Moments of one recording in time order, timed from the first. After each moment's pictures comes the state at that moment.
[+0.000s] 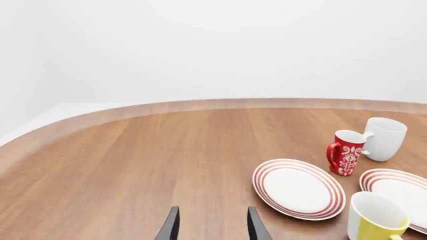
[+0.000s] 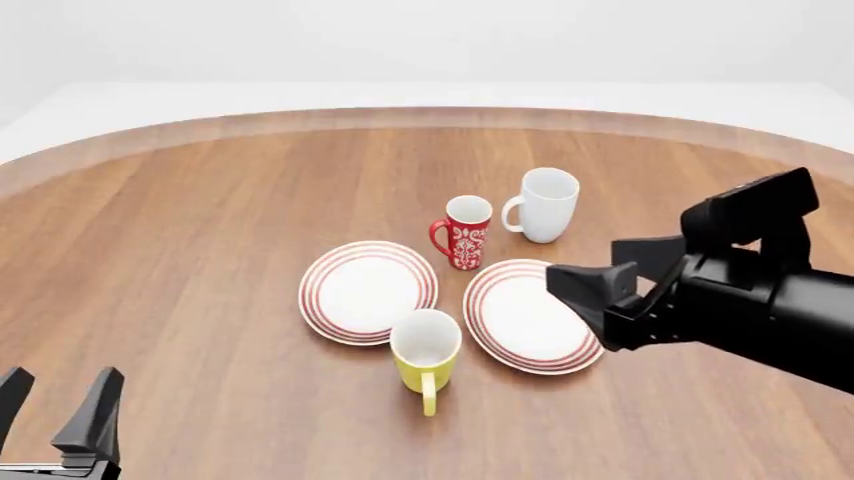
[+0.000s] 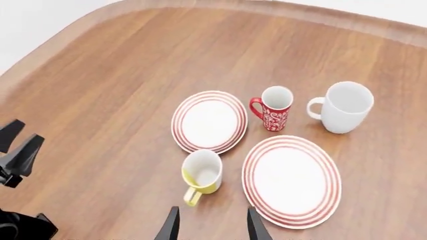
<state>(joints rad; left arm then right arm) 0.00 0.00 0.00 0.00 0.00 0.64 0.85 -0.85 0.53 0.17</state>
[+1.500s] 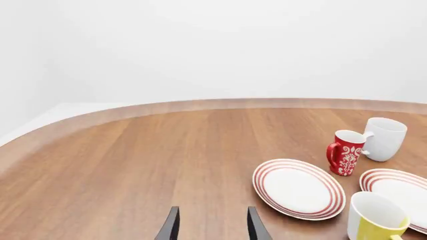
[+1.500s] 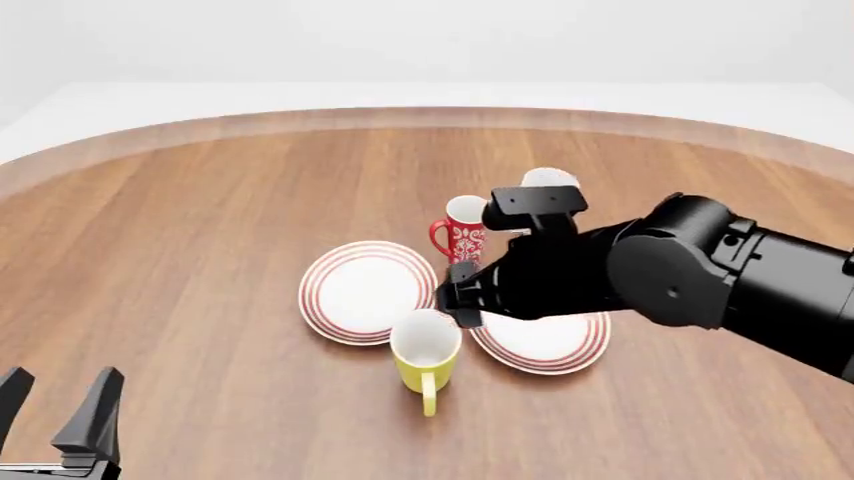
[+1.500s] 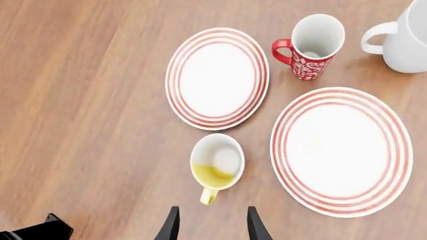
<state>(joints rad) 0.00 0.00 0.00 0.00 0.00 0.72 1.37 -1.08 0.62 0.39</state>
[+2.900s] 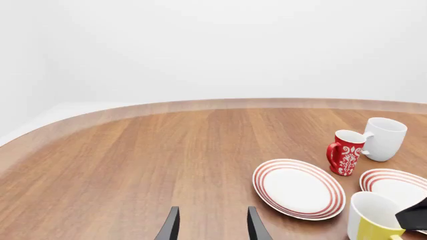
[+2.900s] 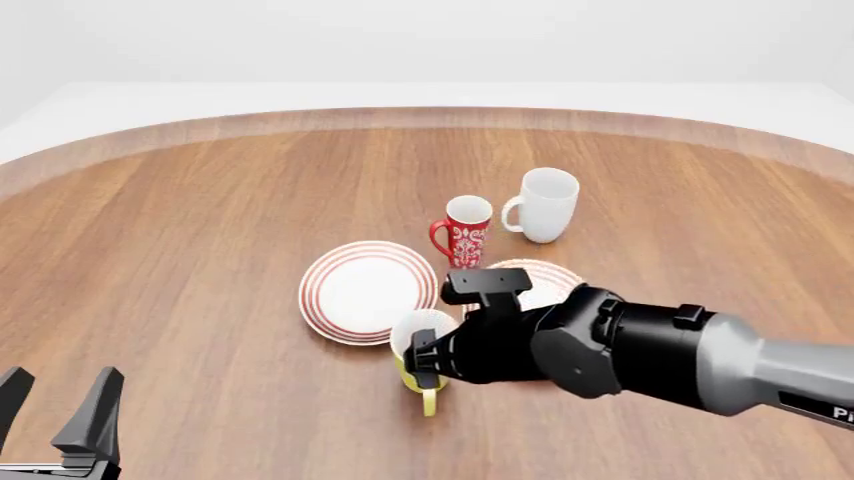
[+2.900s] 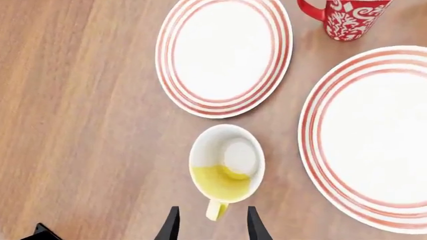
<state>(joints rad) 0.00 0.00 0.00 0.00 0.00 0.80 1.55 -0.90 0.32 0.53</state>
